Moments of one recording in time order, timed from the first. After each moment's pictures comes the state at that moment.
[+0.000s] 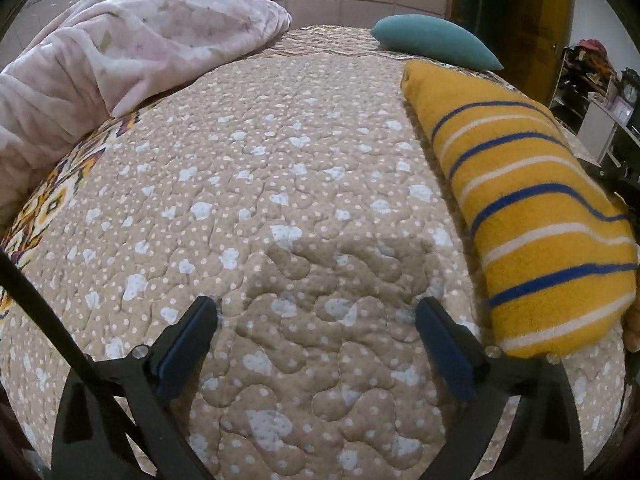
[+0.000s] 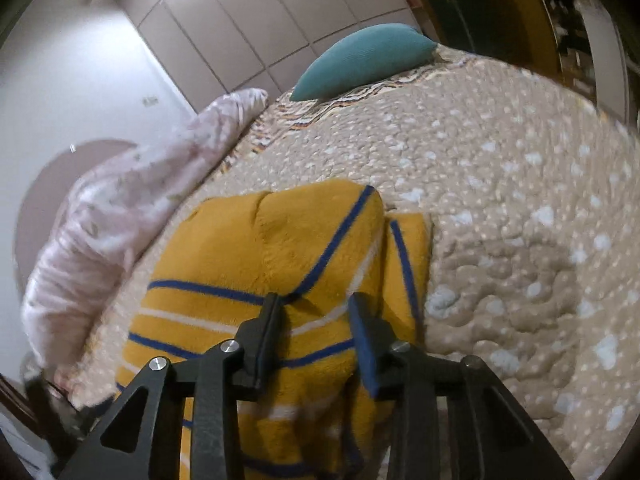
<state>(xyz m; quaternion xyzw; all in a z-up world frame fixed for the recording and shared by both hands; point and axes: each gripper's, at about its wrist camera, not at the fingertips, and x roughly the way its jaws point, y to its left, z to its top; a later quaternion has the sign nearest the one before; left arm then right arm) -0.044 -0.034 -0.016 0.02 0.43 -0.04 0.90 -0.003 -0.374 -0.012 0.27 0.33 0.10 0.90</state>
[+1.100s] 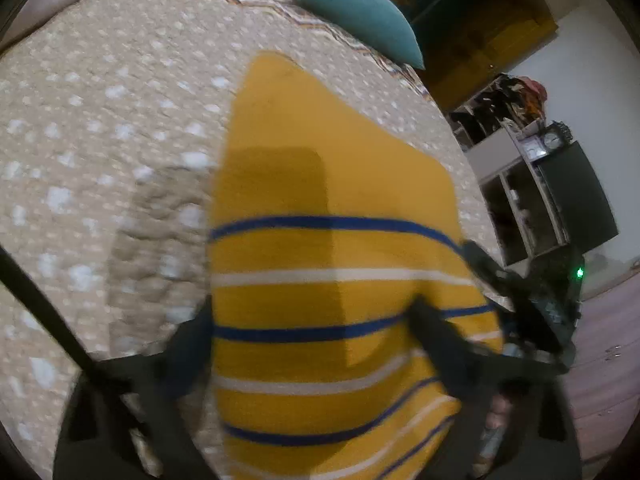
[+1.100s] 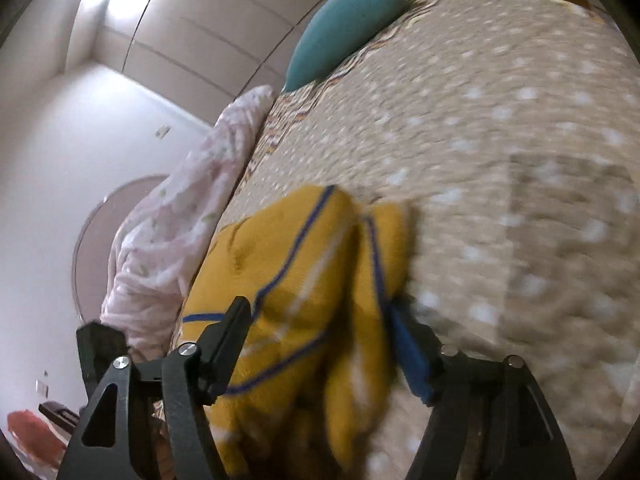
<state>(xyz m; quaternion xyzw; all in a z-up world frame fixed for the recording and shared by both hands) 0.063 -0.119 0.010 -0.15 0.53 -0.24 0.80 0.021 -0.406 -0.023 0.37 0.37 0.16 0.83</state>
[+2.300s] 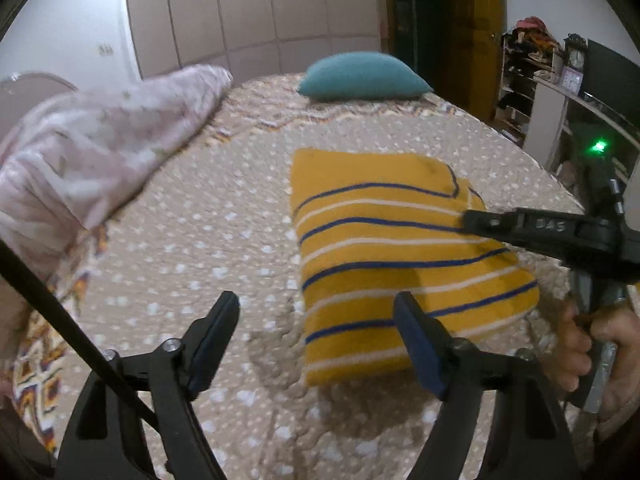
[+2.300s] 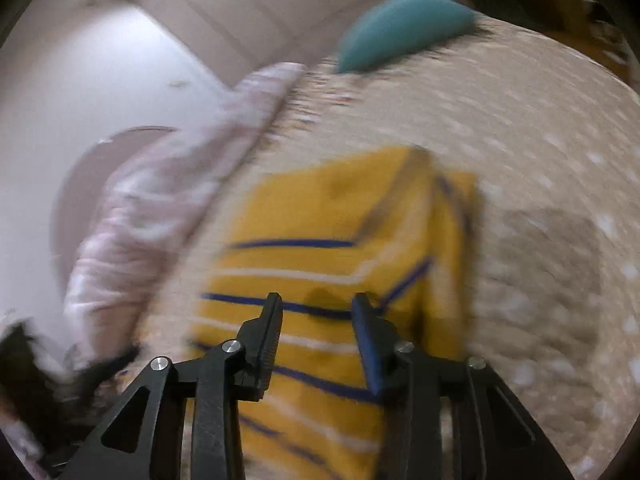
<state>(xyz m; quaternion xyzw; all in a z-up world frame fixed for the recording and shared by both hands) -0.050 -0.120 0.078 0.10 0.35 -0.10 0.92 0.000 -0.365 0.008 0.30 0.36 0.15 0.87</state>
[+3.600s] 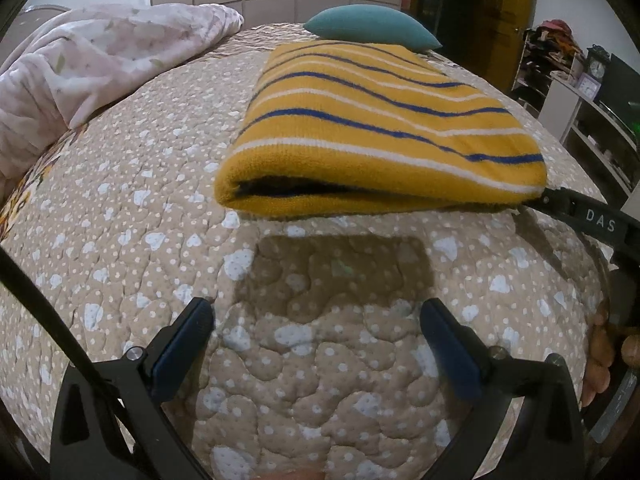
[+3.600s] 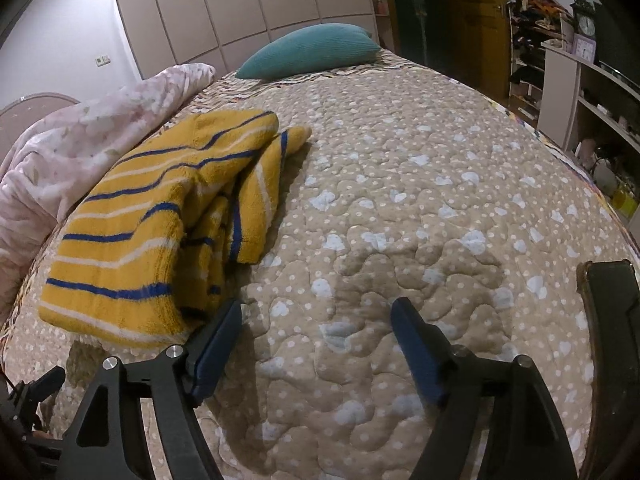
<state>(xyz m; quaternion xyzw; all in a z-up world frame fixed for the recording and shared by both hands) -0.097 -0.130 -0.021 0.03 0.43 -0.09 0.90 -0.084 -0.367 -0.016 0.14 0.39 -0.04 0.91</state>
